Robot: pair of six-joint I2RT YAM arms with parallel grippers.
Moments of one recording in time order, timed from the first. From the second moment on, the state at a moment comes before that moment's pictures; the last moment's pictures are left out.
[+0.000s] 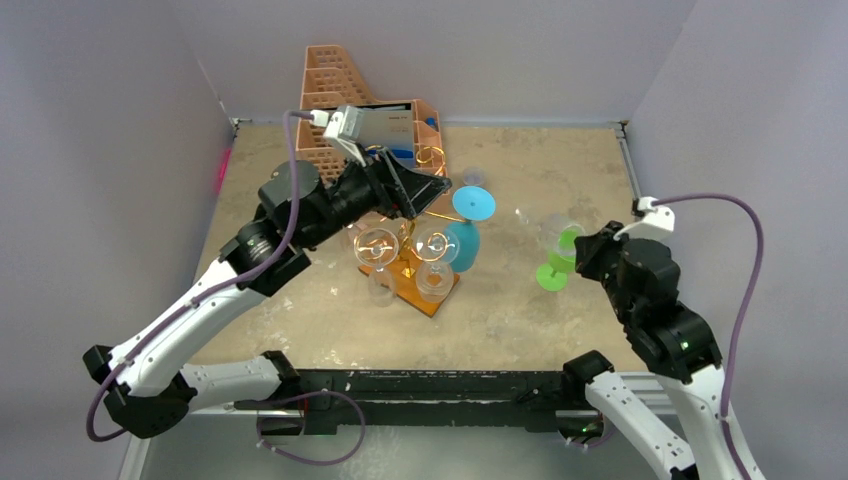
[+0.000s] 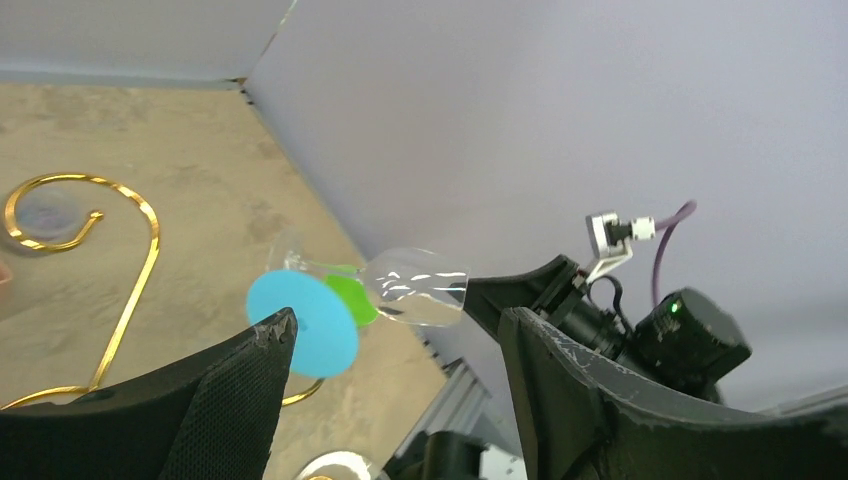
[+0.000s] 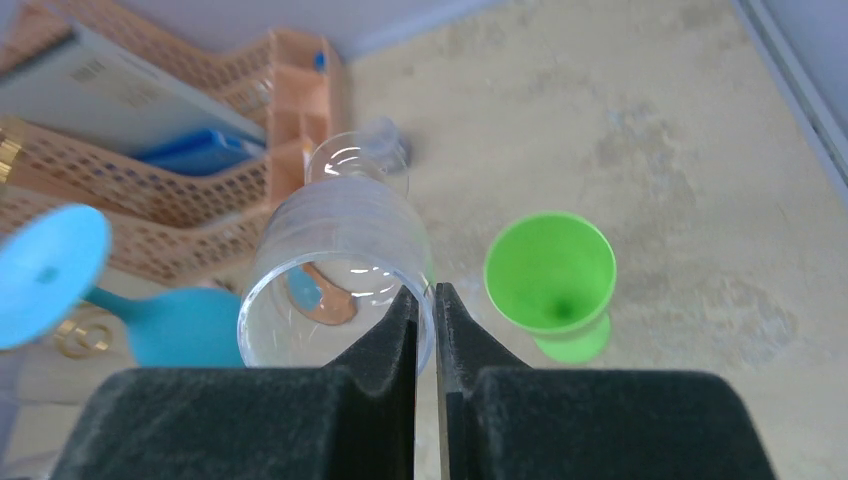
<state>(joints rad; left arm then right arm) -0.84 1.12 1.35 -0.17 0.05 -0.72 0.41 0.55 1.01 -0.79 0.37 0.49</state>
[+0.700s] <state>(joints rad) -0.84 1.46 1.54 0.07 0.04 -1.30 0.41 0.53 1.01 -0.26 0.24 0.47</state>
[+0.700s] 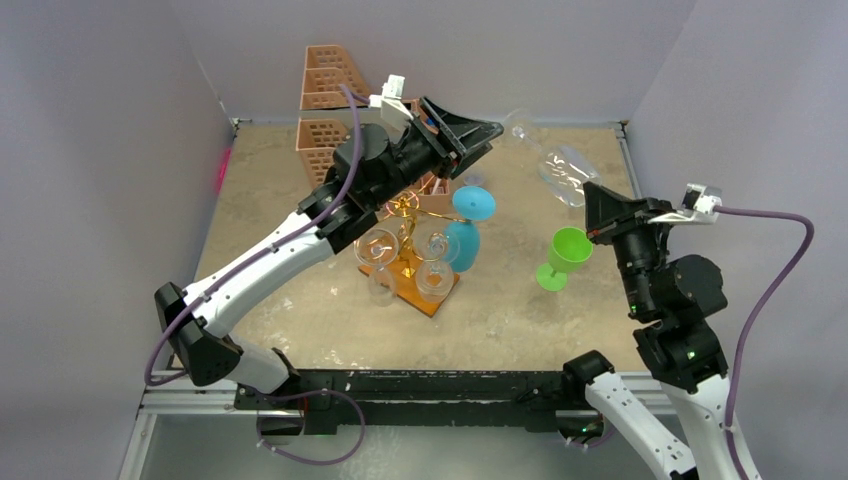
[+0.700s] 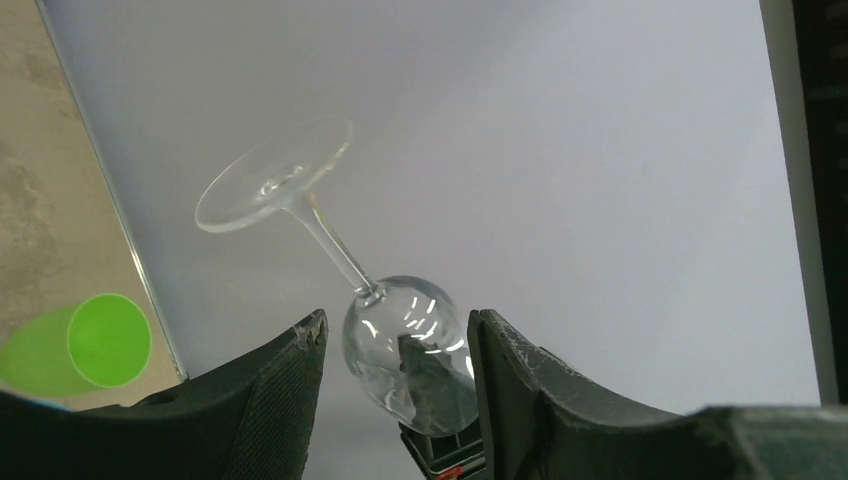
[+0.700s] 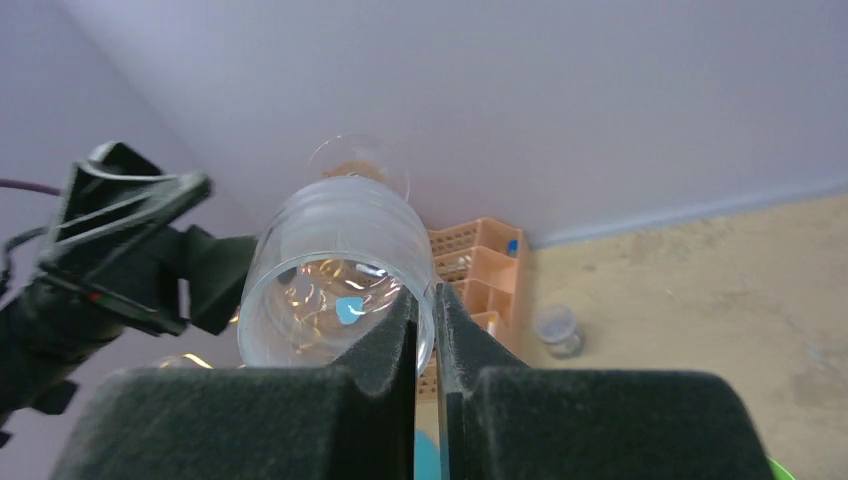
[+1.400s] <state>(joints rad) -0.91 1.50 1.54 0.17 0.06 -1.40 0.41 0.53 1.01 -0.14 0.04 0.49</state>
